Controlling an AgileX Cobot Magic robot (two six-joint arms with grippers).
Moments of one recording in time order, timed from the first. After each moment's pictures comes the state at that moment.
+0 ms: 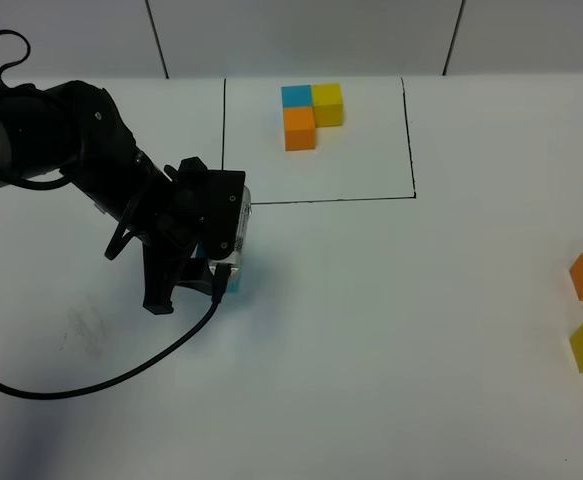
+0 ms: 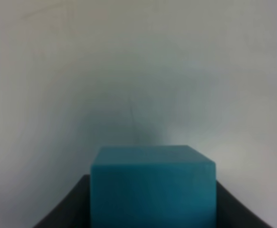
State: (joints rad) left arm -0.38 1.91 -1.20 -0.44 0.74 1.60; right arm -0.07 -0.01 -0.50 -0.06 1.07 -0.03
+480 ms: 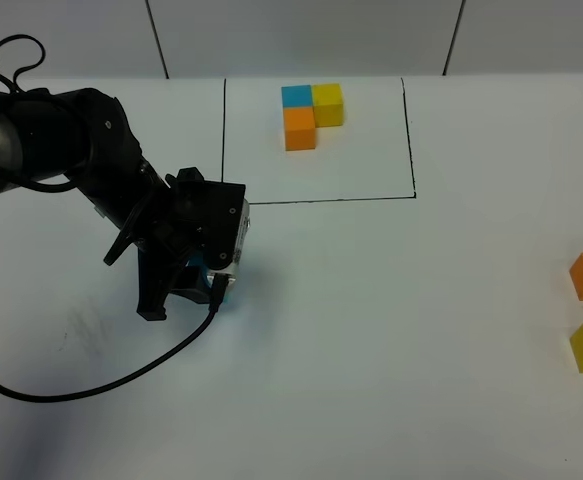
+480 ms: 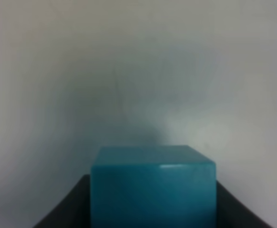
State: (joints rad) left arm -0.38 1.93 -1.20 -0.38 0.75 1.56; right arm -0.07 -0.01 -0.50 -0.06 1.07 -0.03
